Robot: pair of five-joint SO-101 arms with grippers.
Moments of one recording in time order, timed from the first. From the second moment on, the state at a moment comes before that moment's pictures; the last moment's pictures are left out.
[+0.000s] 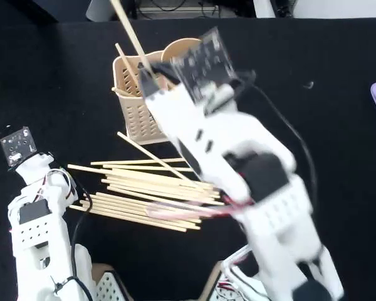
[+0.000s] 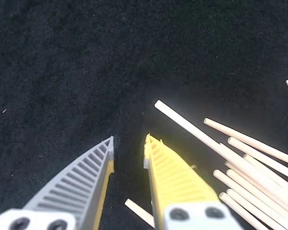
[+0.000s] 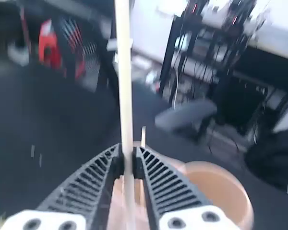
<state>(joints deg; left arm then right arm) -27.5 -58.8 77.9 40.5 4.7 -31.9 -35.4 8.6 48.2 6.6</state>
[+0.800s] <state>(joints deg) -27.5 -58.8 77.9 40.5 4.7 -29.7 -12.2 13.3 28.8 0.0</state>
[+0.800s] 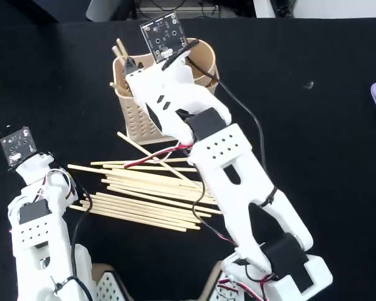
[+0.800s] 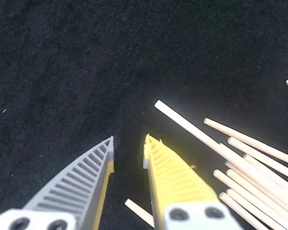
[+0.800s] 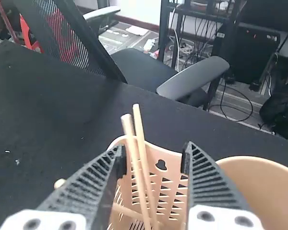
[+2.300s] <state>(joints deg) -27.5 -58.8 77.9 40.5 4.7 -28.0 -12.2 51.5 52.1 34.5</state>
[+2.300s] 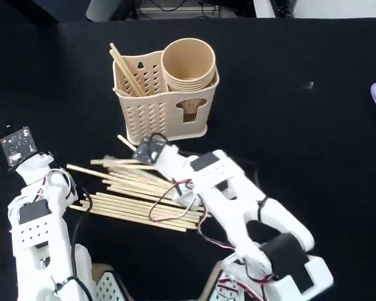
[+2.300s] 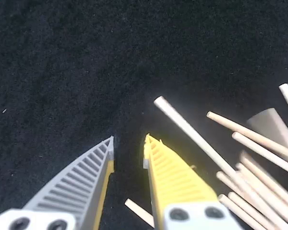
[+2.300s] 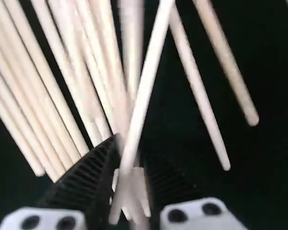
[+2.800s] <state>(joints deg) -27.5 -58.8 77.9 40.5 4.7 -25.2 -42.7 52.1 69.4 34.9</state>
